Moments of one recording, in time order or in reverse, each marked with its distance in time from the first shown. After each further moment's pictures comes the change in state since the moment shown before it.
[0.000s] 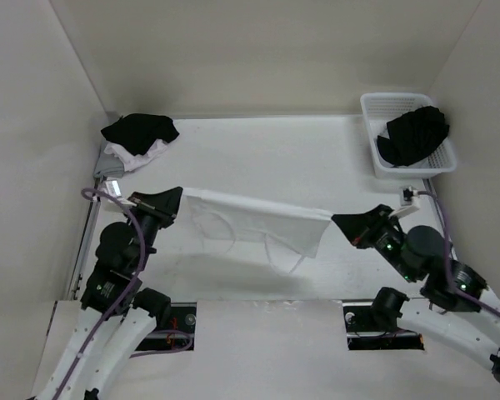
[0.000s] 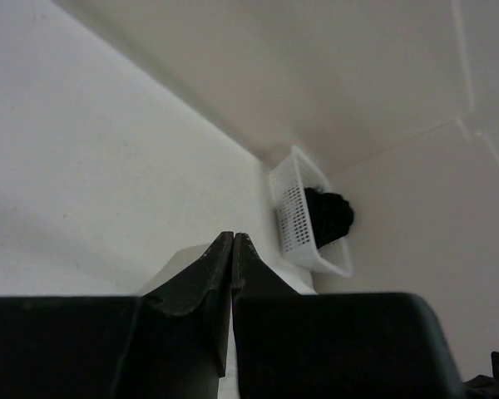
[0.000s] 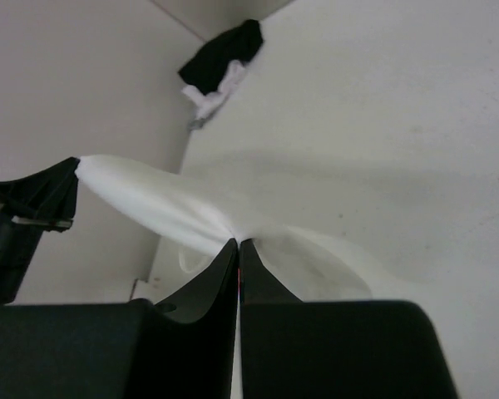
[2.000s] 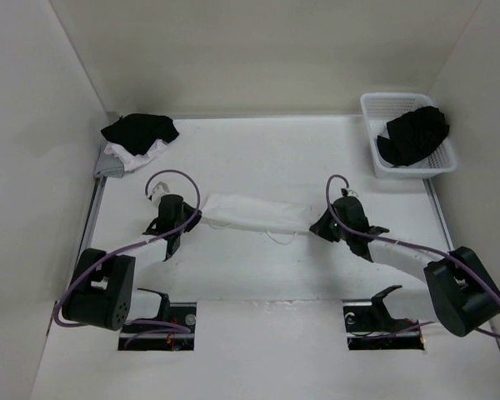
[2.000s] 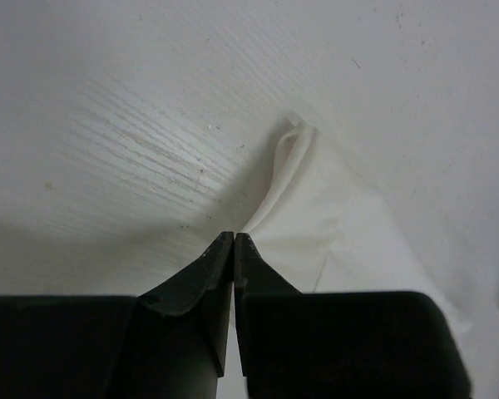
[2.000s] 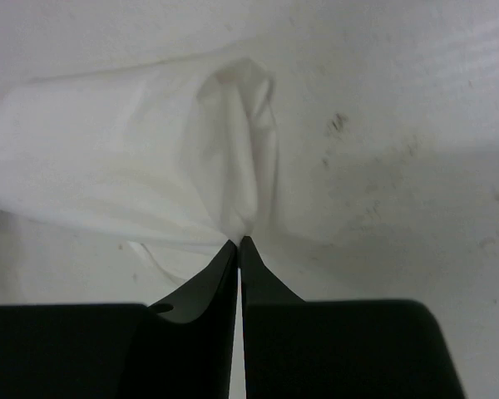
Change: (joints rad) left arm 0.180 0.906 -0.274 0.581 0.102 -0.002; right arm -0.460 0.823 -0.292 0.589 -0.389 -0.050
